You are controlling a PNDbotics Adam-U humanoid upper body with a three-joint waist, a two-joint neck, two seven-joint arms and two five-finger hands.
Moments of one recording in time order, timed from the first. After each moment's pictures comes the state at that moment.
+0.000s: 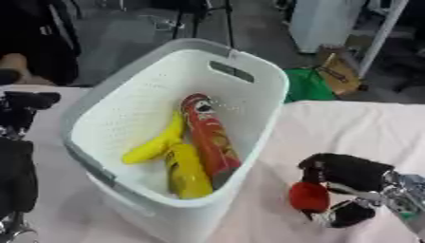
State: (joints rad) left arm -0.49 0.16 -0.03 -1.99 0.26 -0.43 0.05; right arm -0.62 -0.66 0.26 -1.50 0.91 -0.42 0.41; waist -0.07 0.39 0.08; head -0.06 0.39
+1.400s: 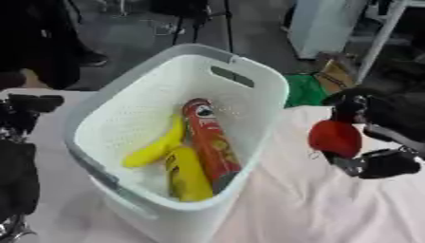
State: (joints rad) left arm -0.49 0.16 -0.04 -1.99 0.26 -0.43 0.04; right arm -0.68 -0.87 0.15 -1.75 0.69 -0.30 0.34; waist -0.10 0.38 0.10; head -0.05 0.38
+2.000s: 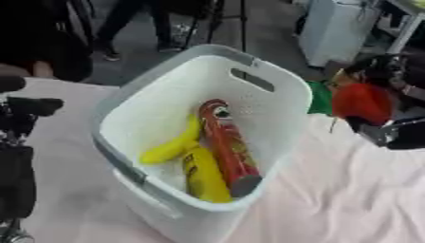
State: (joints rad) left arm -0.49 0.18 -0.04 -1.99 0.26 -0.43 0.03; right arm -0.73 -0.93 0.10 -1.75 0.51 -0.27 0.32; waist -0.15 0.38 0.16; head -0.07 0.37
